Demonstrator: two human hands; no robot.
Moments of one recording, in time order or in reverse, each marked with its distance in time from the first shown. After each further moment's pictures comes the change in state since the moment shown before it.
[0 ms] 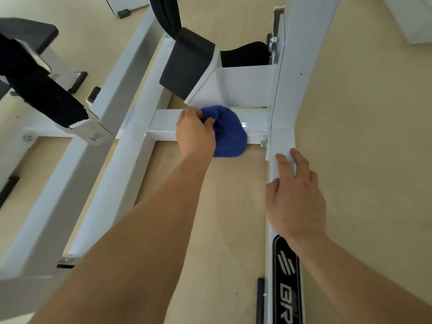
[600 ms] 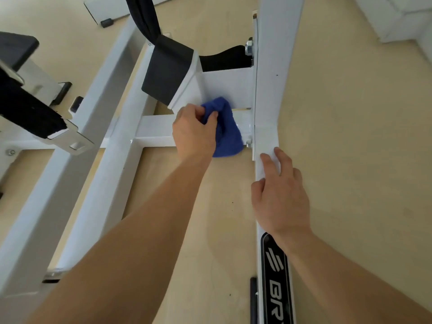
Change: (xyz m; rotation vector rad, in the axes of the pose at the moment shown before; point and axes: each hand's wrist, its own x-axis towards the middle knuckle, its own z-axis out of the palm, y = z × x) left_hand -0.018 0.031 0.006 -0.093 0.025 0.115; right_hand -0.001 0.000 0.002 0.054 0.028 0.012
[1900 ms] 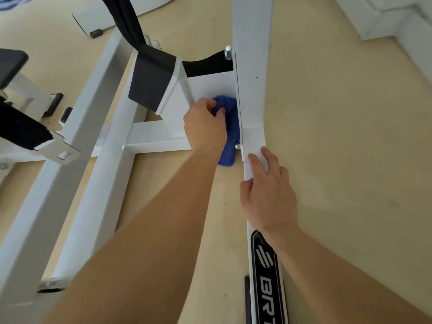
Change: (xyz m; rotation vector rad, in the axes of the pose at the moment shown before) left_hand -0.011 0.049 0.021 0.024 -0.112 0.011; right_hand -0.001 0.001 -0.003 0.013 -0.022 0.021
